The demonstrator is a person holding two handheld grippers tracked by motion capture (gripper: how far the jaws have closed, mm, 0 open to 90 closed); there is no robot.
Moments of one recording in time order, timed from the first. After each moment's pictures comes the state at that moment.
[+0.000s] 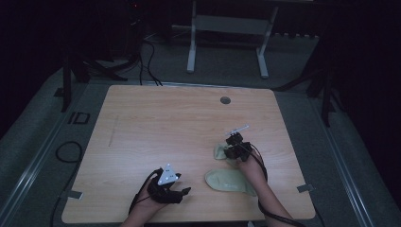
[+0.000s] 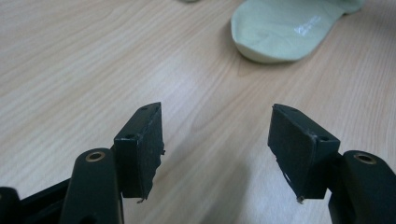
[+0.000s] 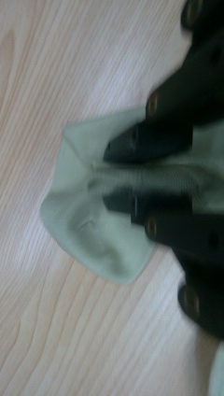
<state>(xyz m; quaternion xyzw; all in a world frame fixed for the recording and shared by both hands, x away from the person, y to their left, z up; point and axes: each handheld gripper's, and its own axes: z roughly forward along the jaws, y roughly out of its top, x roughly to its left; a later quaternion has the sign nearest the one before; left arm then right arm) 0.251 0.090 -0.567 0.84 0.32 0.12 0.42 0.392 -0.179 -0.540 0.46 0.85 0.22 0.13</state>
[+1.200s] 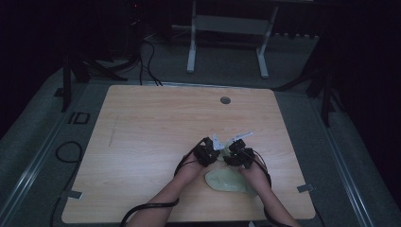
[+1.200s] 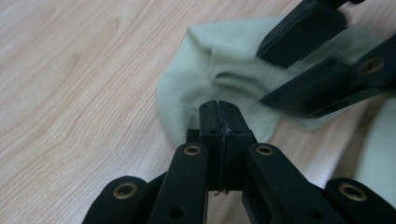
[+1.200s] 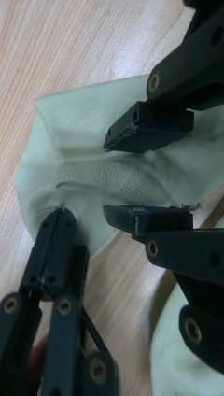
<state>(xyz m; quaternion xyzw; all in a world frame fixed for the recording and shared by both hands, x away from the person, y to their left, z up) 0.371 -0.034 -0.564 0.88 0.28 0.17 0.35 0.368 -0.190 -0.542 0.44 0.85 0.25 0.13</state>
